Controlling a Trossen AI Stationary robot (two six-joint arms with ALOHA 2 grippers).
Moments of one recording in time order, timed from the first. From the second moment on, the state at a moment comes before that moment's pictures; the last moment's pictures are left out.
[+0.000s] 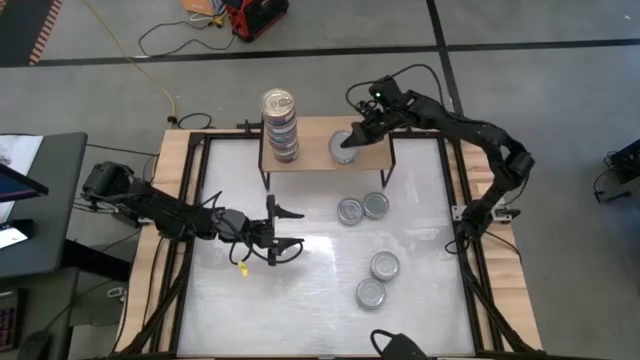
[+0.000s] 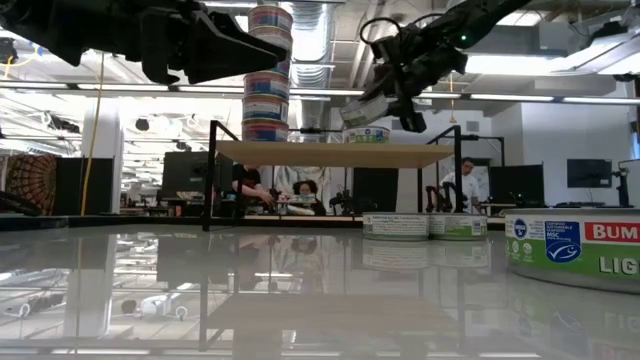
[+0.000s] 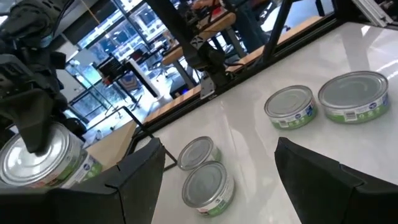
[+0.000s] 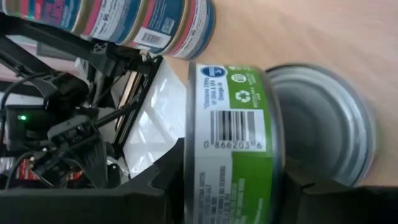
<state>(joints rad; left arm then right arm) -0.26 1.31 0.50 0.75 -0.37 0.54 -0.71 1.66 1.40 -0.55 -0.73 0.54</state>
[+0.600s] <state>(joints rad) -0.30 1.31 0.50 0.75 -0.41 0.53 -0.79 1.66 1.40 -0.56 -0.73 0.52</state>
